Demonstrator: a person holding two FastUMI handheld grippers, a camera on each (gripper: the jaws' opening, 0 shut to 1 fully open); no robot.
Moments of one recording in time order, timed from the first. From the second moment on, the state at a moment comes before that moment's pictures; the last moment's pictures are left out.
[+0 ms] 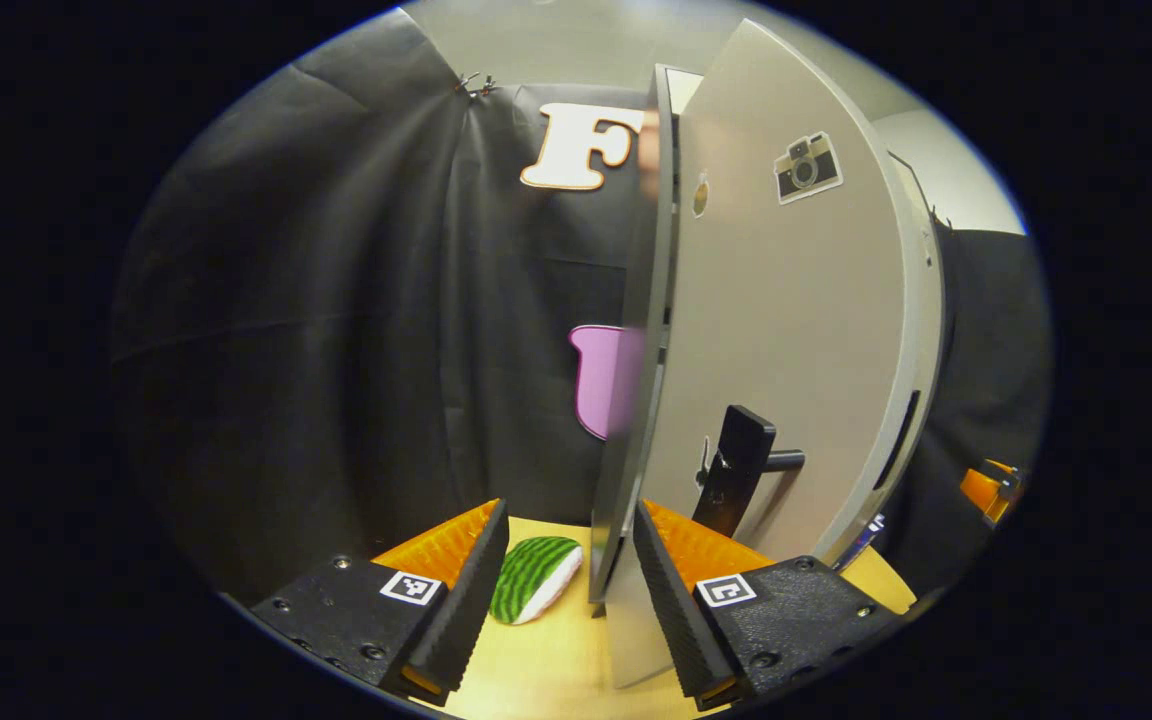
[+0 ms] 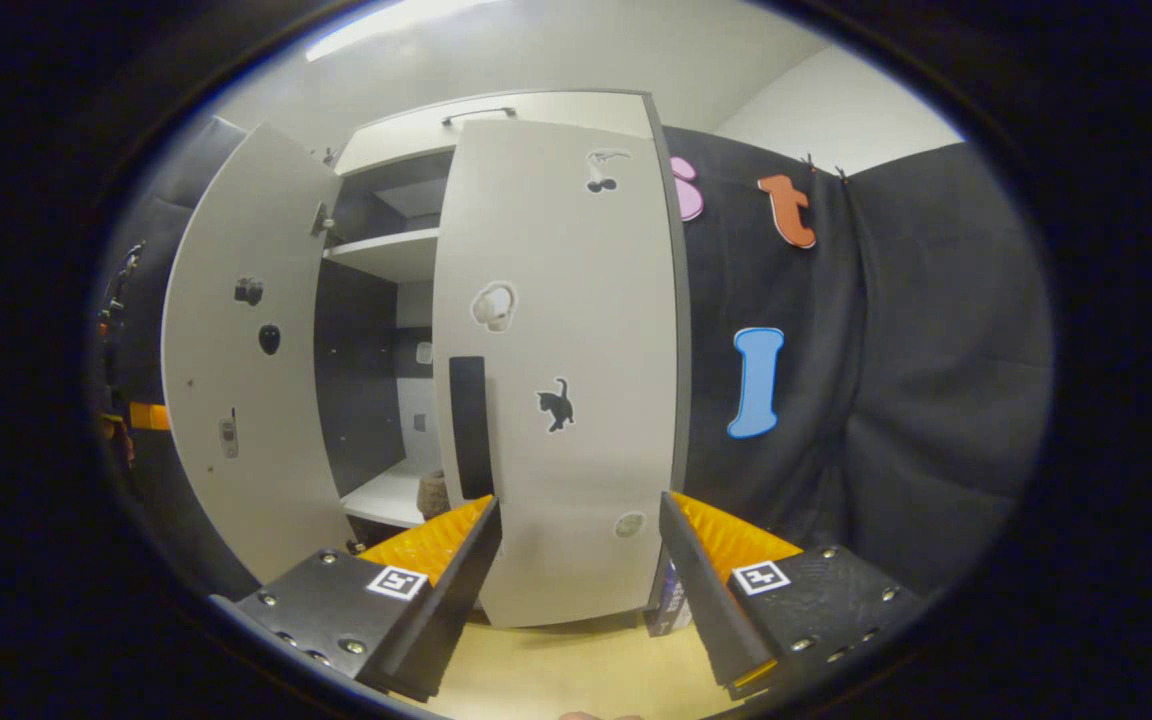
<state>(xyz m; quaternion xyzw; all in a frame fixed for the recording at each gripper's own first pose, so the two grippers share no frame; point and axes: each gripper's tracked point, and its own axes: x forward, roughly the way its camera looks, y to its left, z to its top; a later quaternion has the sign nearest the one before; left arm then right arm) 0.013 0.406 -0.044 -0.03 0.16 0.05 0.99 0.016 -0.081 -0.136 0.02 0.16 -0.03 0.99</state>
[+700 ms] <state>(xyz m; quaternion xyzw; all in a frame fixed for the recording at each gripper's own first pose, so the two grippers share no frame) 0.058 0.279 -0.080 -0.06 0.18 -0.08 0.98 -0.031 -0.153 -0.142 0.01 0.17 -0.12 0.98</state>
